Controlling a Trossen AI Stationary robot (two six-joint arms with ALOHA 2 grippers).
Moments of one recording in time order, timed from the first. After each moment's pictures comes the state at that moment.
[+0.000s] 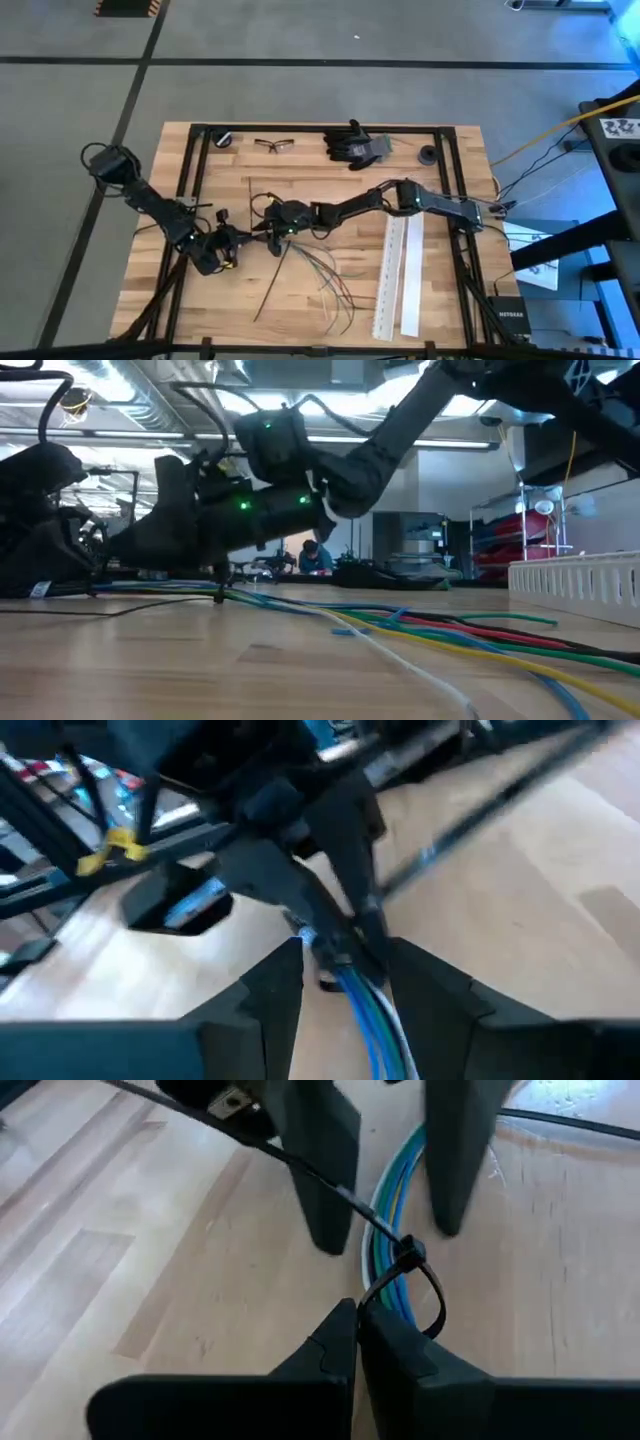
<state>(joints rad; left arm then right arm) -0.79 1.30 0.14 0.12 -0.91 -0.73 0.03 2.53 1.66 0.63 -0.21 0.35</state>
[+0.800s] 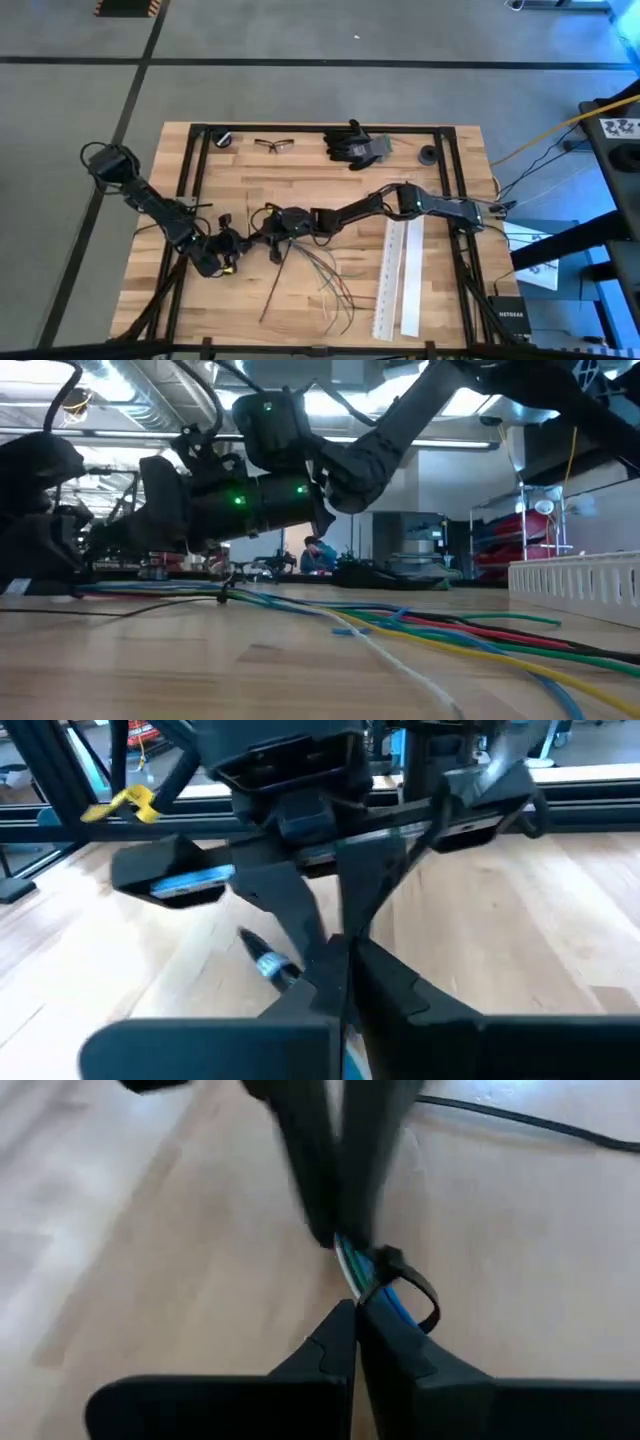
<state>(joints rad) -0.79 1.28 0.19 0.08 -0.77 -0.73 0.07 2.53 1.67 0.63 -0.12 0.07</state>
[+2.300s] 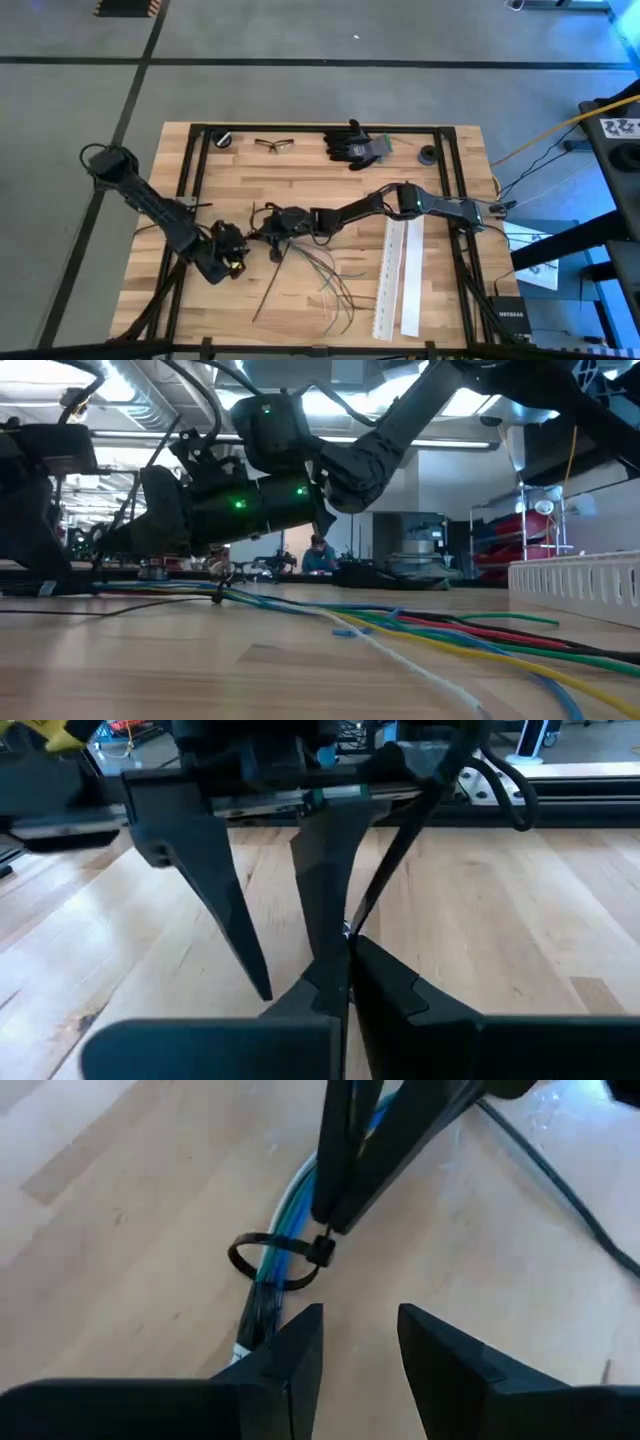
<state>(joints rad) -0.76 1.26 0.44 -0.41 -0.63 -1.25 0.07 2.53 1.67 0.60 -0.10 0.04</state>
